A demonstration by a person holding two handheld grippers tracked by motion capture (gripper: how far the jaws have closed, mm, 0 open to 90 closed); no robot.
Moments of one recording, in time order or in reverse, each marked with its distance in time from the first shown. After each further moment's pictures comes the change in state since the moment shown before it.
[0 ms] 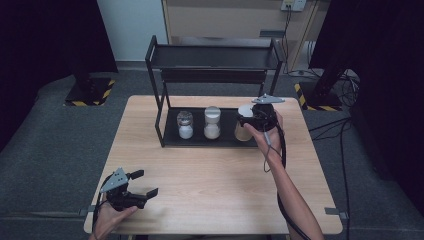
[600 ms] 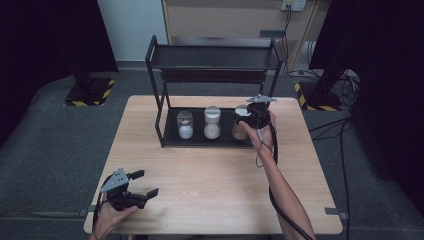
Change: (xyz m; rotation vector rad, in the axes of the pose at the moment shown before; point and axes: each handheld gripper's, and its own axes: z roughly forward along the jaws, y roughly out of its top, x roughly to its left) left arm 0.001 0.000 0.001 0.004 -0.004 -0.002; right arm -0.006 -0.008 0.043 0.033 -0.023 0.034
